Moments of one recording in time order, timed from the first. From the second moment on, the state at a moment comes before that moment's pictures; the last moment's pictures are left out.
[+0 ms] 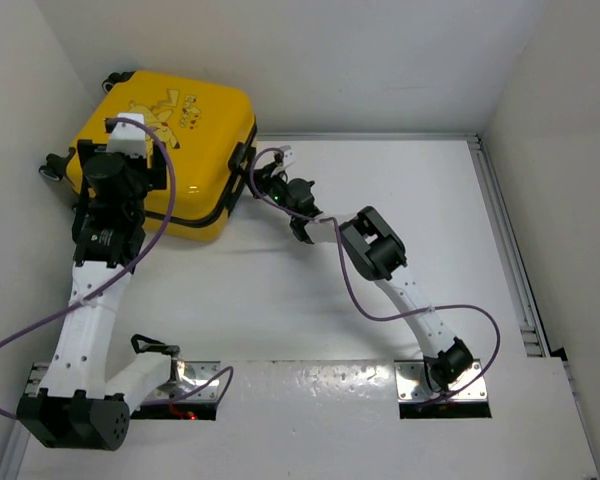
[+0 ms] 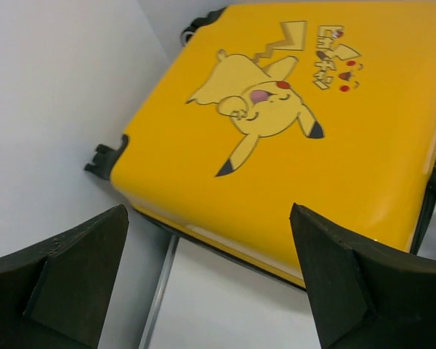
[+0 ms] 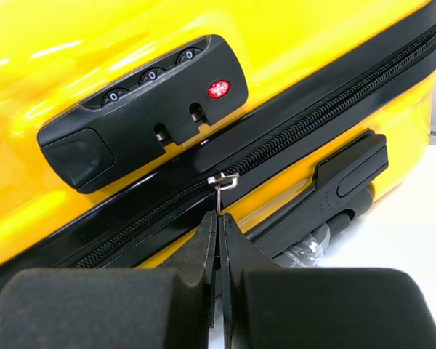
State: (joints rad) left arm -0.02 0.99 1.13 -0.22 -0.34 0.25; right arm 0.65 2.68 1.80 1.11 -0.13 0.41
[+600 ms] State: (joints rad) left arm 0.10 0.78 1.14 -0.40 -0.36 0.24; right arm 0.76 2.54 1.62 1.06 0.03 0.37
